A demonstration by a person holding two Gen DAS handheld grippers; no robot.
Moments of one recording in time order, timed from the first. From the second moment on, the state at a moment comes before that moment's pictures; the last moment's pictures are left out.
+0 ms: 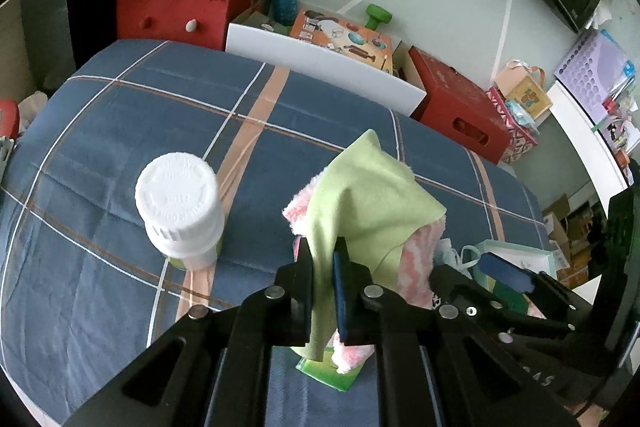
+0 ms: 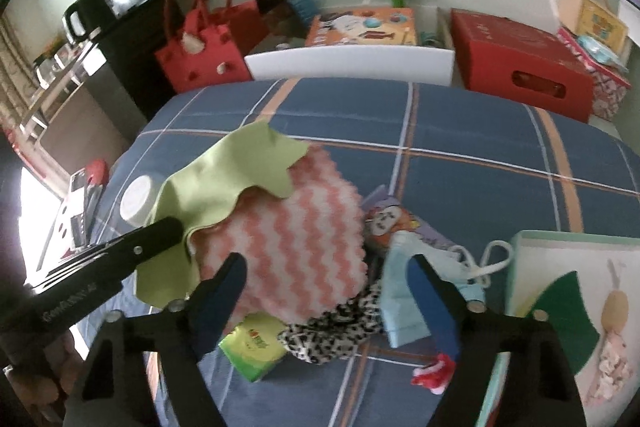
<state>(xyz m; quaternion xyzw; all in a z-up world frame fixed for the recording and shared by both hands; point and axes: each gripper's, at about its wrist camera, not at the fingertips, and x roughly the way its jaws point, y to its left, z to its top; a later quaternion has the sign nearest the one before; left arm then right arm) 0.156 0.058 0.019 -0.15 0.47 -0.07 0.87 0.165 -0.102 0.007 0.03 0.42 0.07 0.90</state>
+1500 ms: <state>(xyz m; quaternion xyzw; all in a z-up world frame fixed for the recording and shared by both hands) 0.148 0.085 0.023 -0.20 0.45 -0.03 0.87 0.158 -0.117 0.021 0.07 0.38 0.06 0.92</state>
